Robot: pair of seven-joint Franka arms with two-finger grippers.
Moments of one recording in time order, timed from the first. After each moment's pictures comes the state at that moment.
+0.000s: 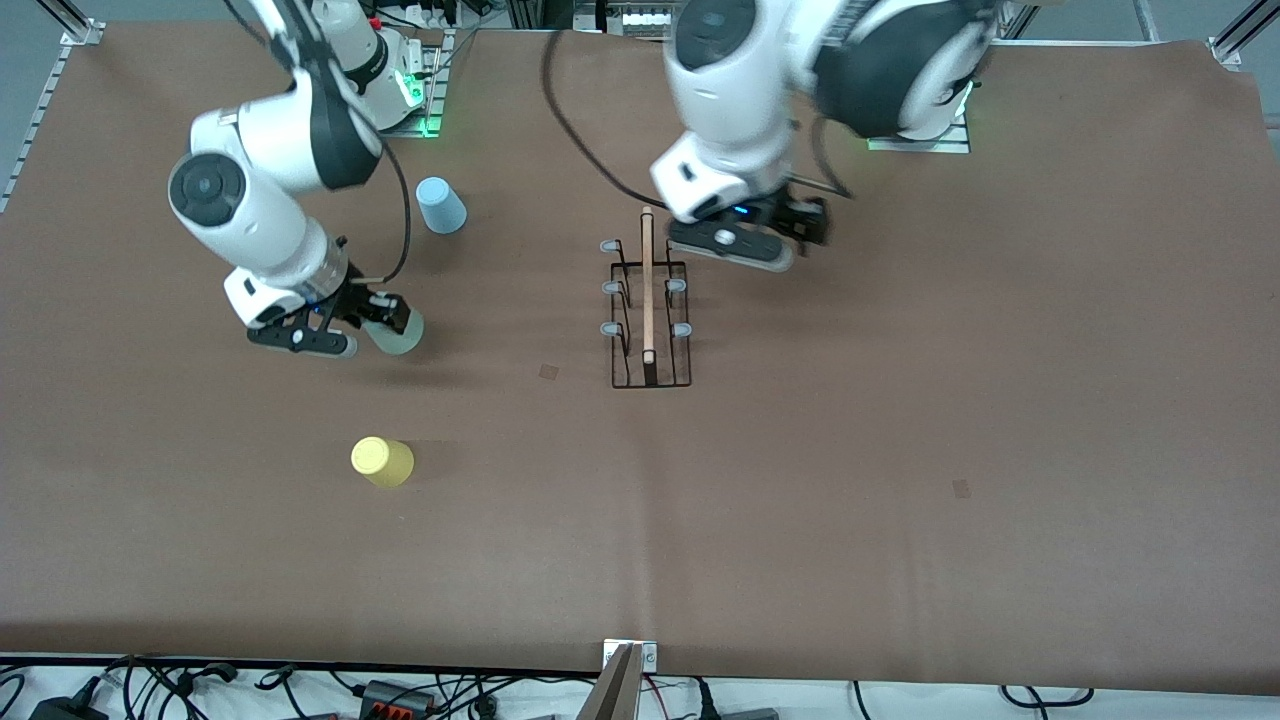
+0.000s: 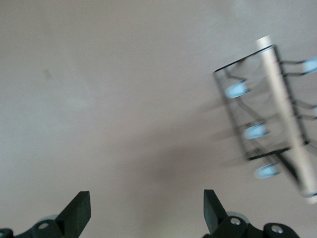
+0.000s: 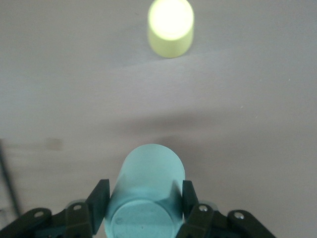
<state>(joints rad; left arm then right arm) -0.23 0.35 -0.54 -1.41 0.34 1.49 -0.38 0.19 0.11 0.13 -2.05 0.02 2.16 0.48</state>
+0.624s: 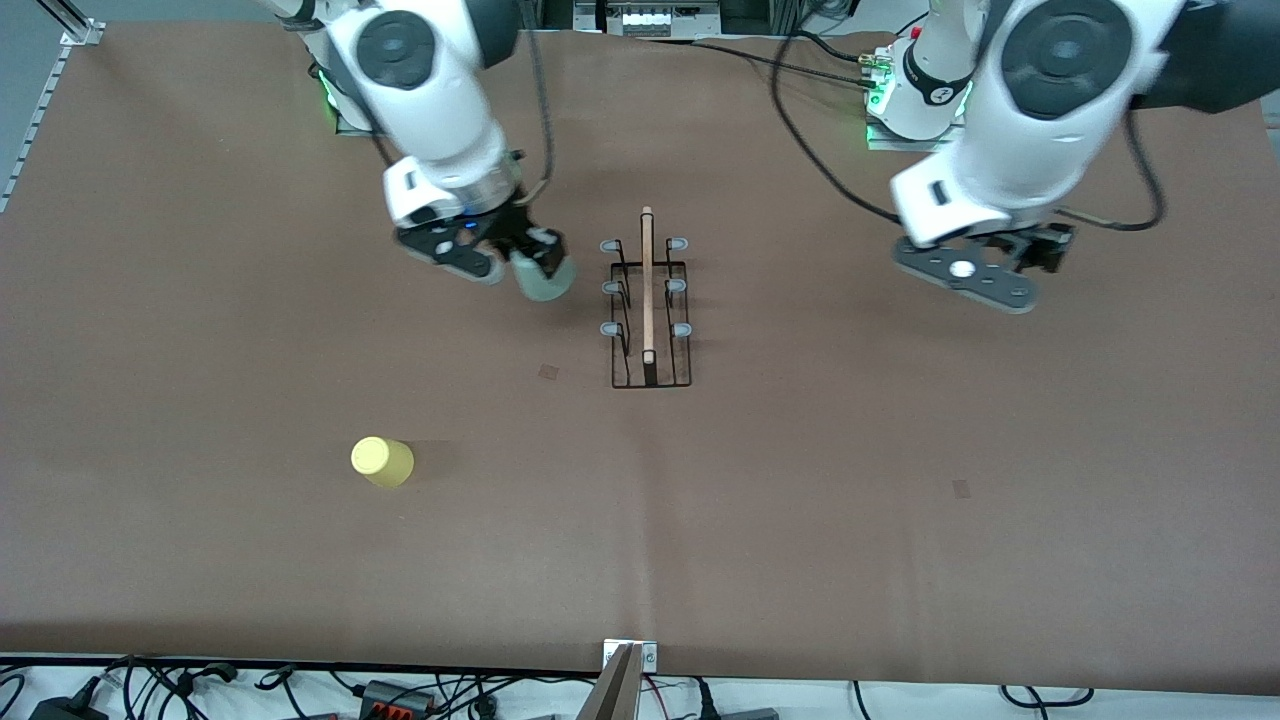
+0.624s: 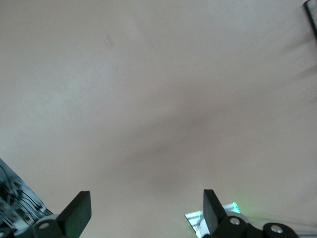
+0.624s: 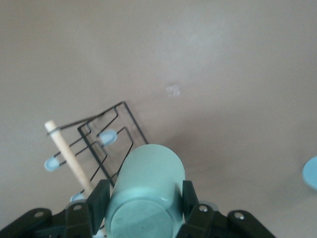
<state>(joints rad) 0.12 0.22 -0.54 -1.40 0.31 1.30 0.07 0.39 0.19 0.32 -1.81 0.02 2.09 1.17</state>
